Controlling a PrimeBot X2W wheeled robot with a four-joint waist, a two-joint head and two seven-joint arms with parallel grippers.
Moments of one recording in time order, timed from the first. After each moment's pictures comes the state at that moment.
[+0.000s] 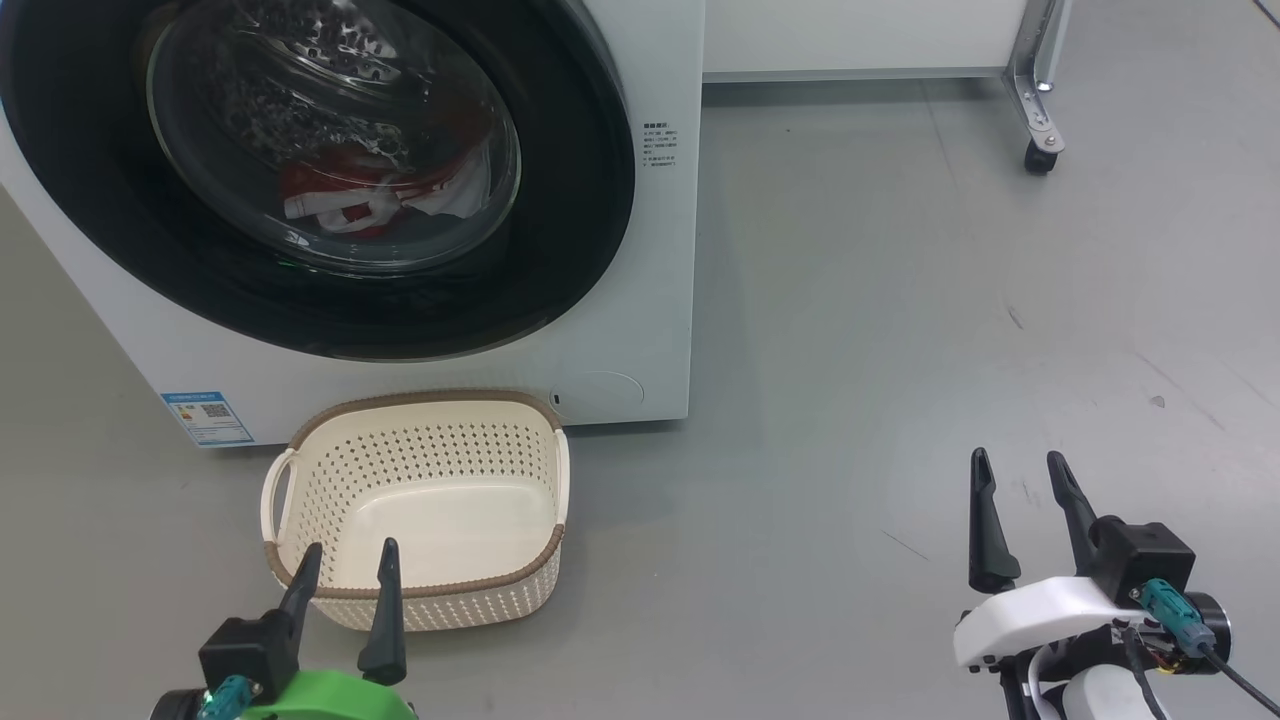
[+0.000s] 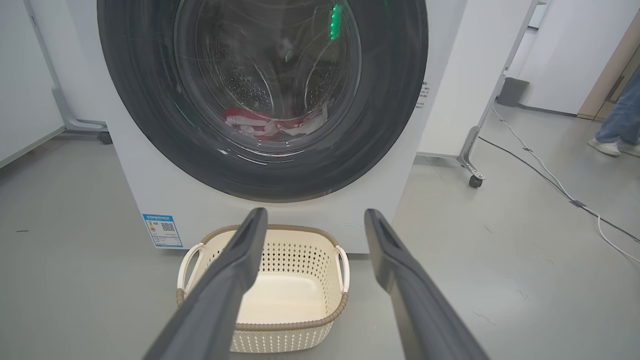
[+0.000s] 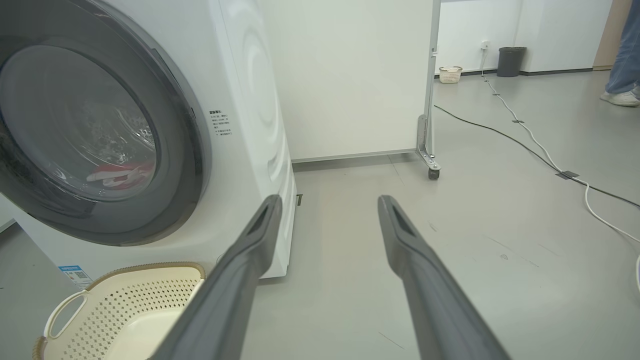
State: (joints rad) left arm 0.00 0.05 -0.18 0.31 -0.38 -0.02 -0.25; right arm -0.02 -0.04 0.12 0.24 0.30 -0.01 -0.24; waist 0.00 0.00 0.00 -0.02
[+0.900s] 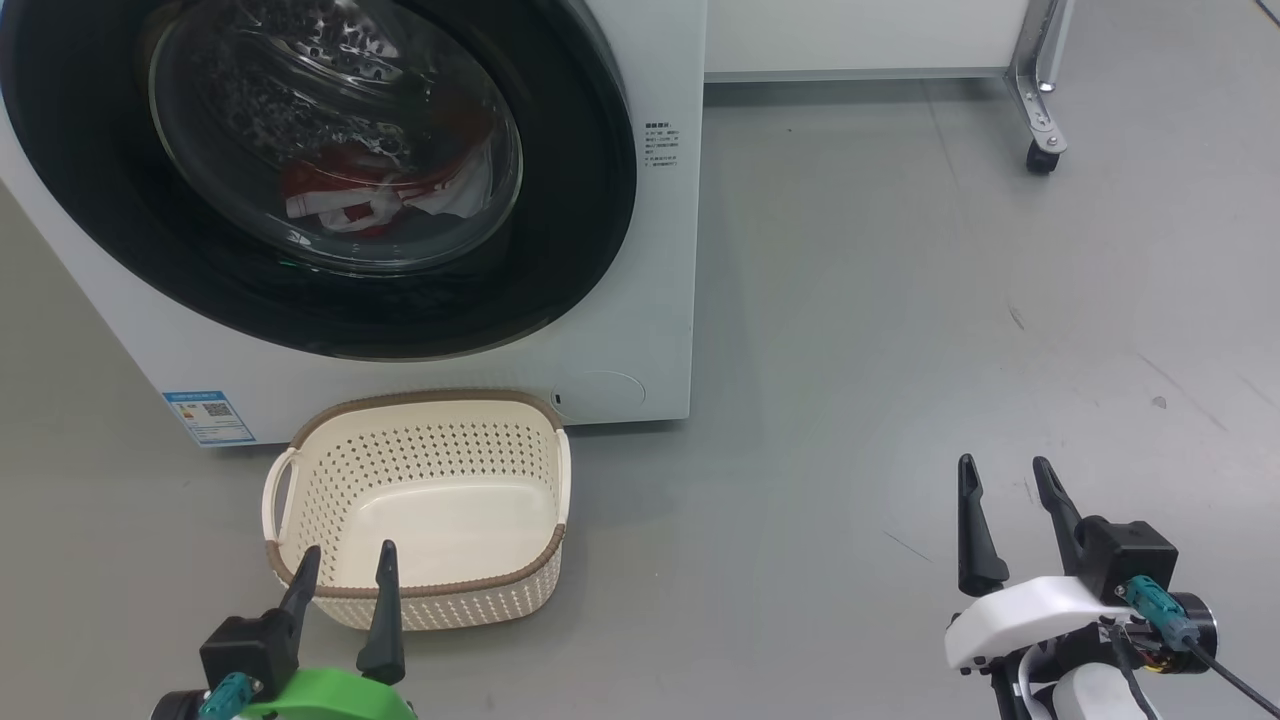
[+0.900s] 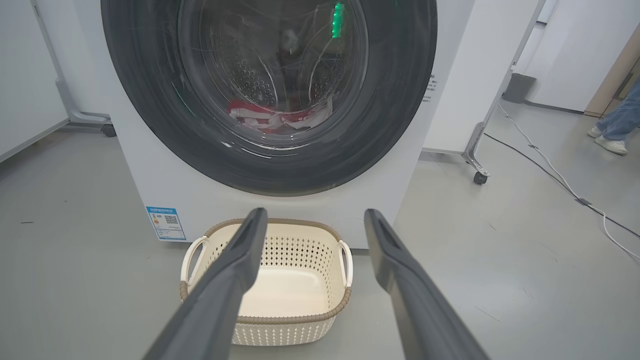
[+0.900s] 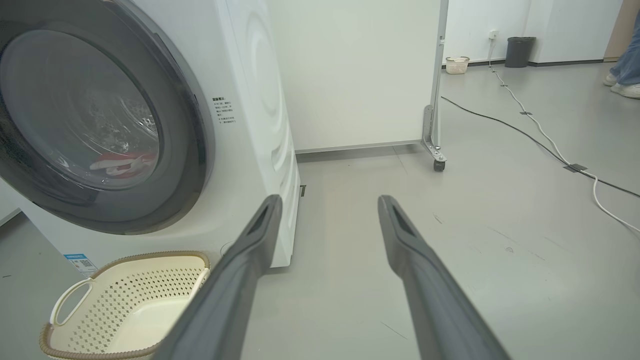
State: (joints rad) left arm -0.02 0.05 -0.18 0.34 -0.39 -0.02 -0.25; right arm -0.03 -0.04 0.14 0.28 0.31 -0.01 -0.24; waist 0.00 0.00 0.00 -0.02
